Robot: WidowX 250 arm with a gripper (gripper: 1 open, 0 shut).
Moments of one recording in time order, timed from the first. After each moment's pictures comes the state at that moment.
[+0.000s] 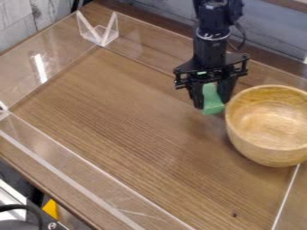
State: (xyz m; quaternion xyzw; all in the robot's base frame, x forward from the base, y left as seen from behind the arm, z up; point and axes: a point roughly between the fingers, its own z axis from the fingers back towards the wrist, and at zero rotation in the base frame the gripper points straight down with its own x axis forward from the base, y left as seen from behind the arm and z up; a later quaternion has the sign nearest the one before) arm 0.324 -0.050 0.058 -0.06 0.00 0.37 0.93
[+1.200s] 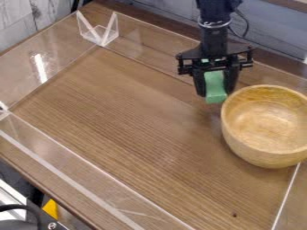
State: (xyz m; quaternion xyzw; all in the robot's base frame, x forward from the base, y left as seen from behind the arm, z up) arm 0.344 -0.029 0.065 -0.08 -0.01 0.30 0.95
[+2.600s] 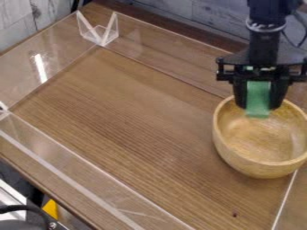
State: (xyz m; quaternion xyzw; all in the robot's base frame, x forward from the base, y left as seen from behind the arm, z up) arm 0.322 -0.096 0.085 -0.09 -0.01 0.18 0.98
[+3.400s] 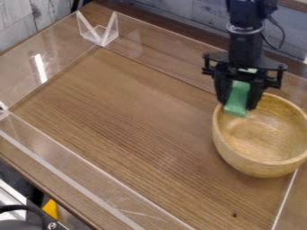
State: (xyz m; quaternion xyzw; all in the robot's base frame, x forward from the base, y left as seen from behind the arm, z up) arm 0.330 -0.068 0.075 -0.08 -0.01 0.04 1.00
